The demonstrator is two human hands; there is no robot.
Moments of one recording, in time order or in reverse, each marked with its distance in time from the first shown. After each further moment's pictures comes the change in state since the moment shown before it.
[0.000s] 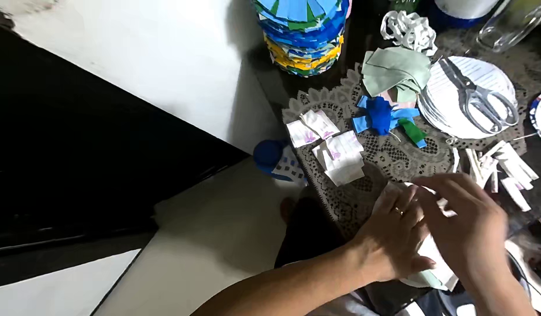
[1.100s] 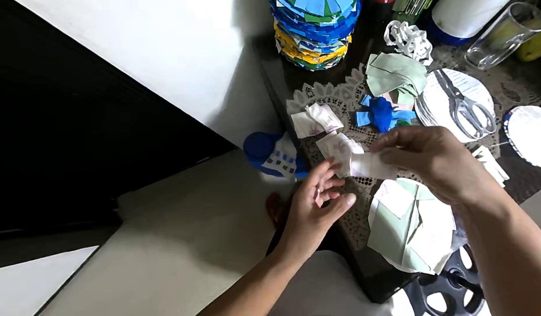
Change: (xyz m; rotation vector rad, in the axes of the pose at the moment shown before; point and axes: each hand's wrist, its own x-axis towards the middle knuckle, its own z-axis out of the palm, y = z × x) left_hand -0.074 -0.038 -0.056 -1.053 0.712 -0.474; right_hand 0.080 -0.043 -0.009 0.630 -0.522 0.054
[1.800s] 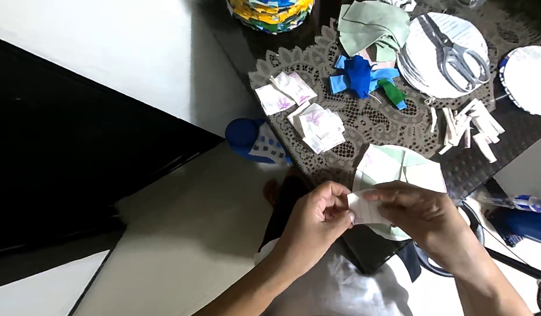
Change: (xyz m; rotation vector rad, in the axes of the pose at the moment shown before) left_hand -0.035 -0.003 0.022 0.112 -0.283 -0.214; right_hand -0.120 0.065 0.041 0.129 0.128 0.007
